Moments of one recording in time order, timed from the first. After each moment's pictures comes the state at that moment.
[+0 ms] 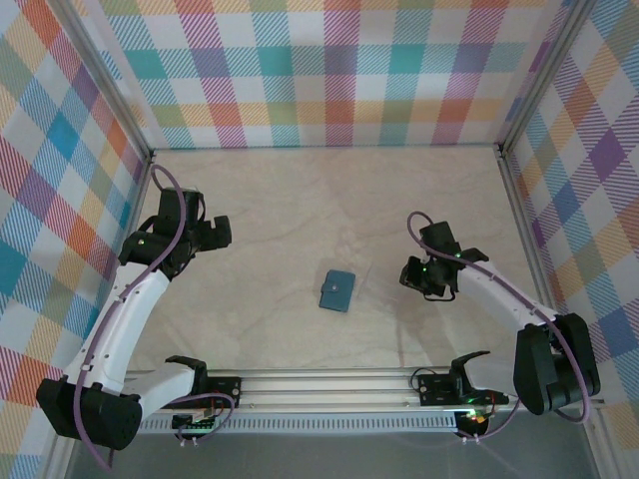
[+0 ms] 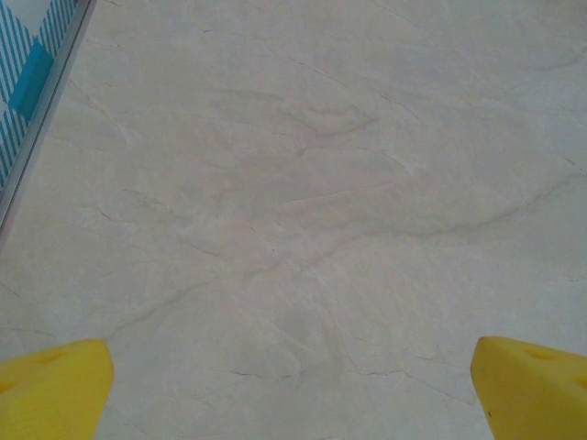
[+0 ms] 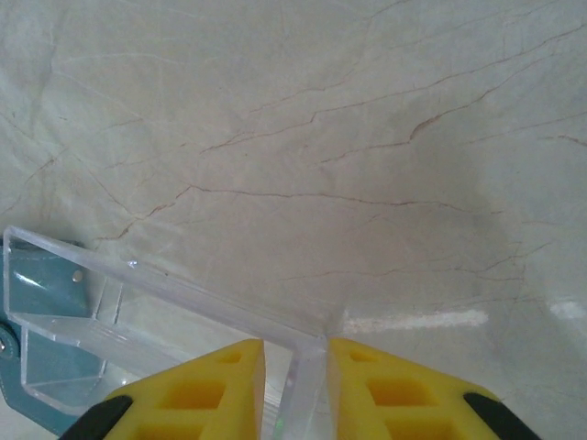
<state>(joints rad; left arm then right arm) -0.21 1.08 1.13 -0.89 -0.26 -0.28 0.32 1.25 0.72 -0.64 -0.16 0.63</state>
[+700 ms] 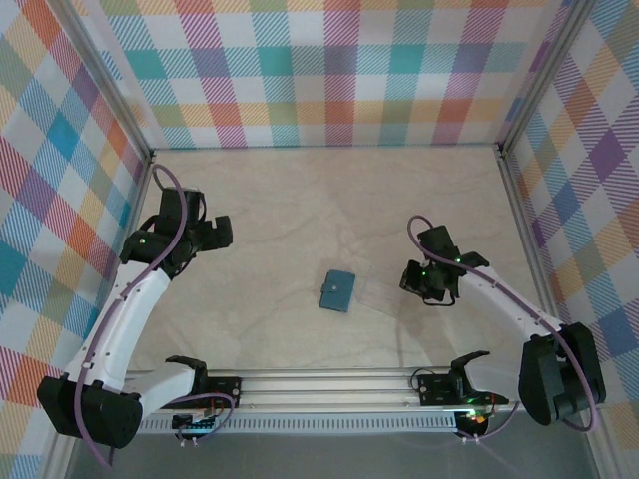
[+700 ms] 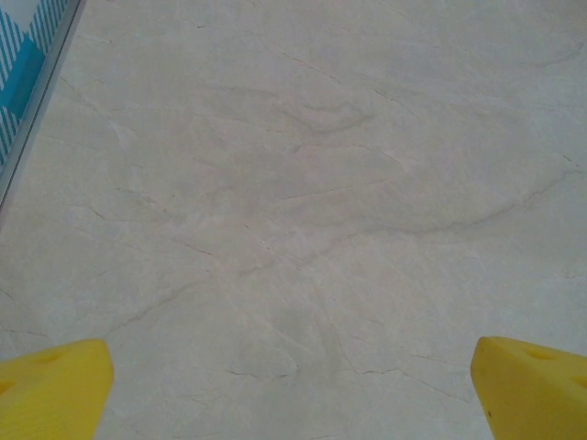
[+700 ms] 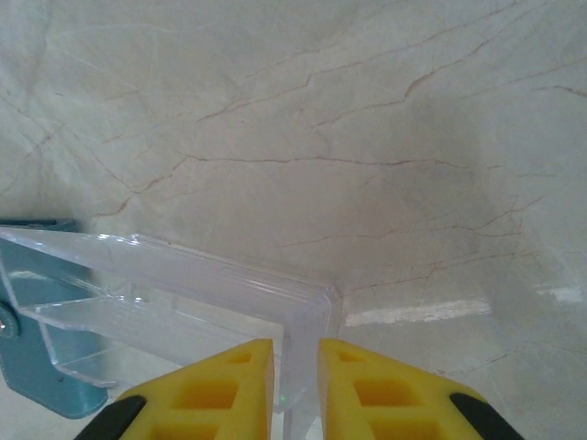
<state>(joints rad) -0.21 1.09 1.13 -0.89 -0.25 -0.28 0.36 1.20 0.70 -0.68 -0.13 0.68</state>
